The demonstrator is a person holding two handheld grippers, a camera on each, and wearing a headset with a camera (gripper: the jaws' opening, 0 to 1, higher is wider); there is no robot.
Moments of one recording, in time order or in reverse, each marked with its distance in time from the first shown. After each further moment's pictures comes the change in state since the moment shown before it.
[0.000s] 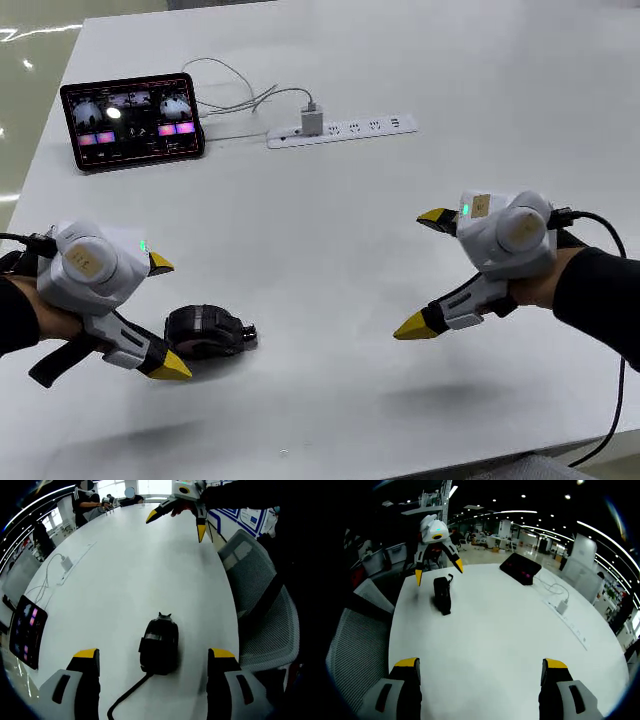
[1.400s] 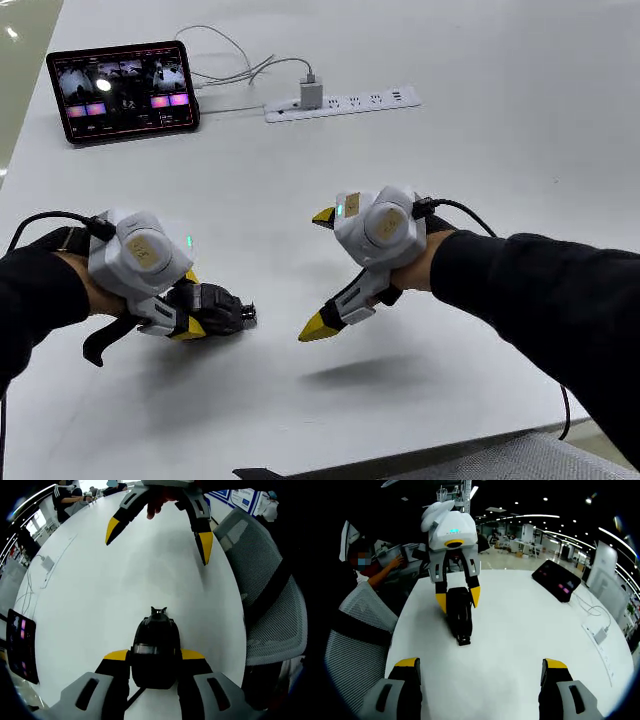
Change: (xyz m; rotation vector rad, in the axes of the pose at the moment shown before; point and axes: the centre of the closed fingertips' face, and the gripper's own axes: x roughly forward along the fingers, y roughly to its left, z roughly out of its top) left arm 0.035 -0.008 -0.007 0.120 0.125 -0.057; right arm 0.103 0.048 0.055 -0.100 -0.033 0.182
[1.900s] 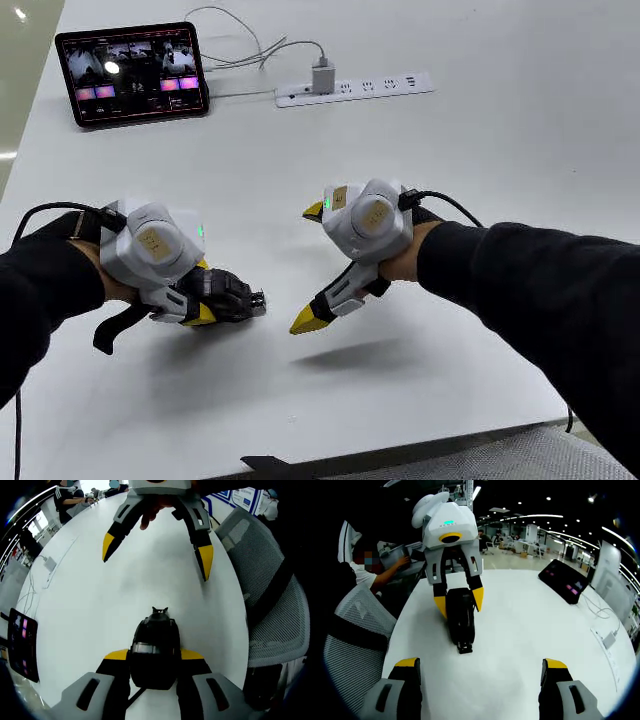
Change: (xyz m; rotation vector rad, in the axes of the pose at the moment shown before) left arm 0.000 0.000 -0.001 -0.026 -0.008 0.020; right arm 0.026 0.003 0.009 0.000 -0.008 0.045
